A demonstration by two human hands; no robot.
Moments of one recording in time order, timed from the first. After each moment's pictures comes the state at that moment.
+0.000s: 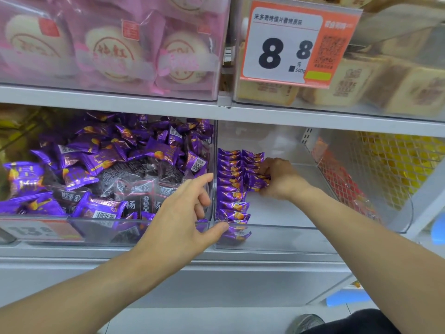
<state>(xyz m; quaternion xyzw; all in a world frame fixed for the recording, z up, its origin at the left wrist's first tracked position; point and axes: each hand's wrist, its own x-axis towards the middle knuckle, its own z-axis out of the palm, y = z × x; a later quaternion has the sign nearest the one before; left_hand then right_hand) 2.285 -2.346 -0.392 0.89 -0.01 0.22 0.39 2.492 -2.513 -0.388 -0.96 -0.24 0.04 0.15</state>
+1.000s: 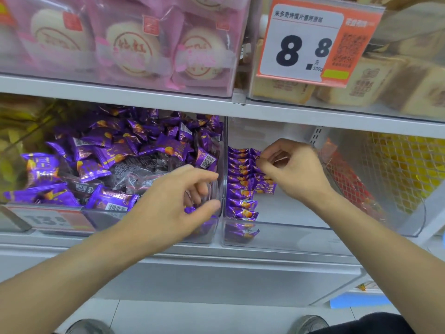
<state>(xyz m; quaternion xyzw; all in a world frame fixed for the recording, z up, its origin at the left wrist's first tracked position) 2.277 -2.317 -0.366 0.90 -0.04 0.22 0.37 2.443 -2.511 -0.351 -0.86 -0.31 -0.10 0.41</state>
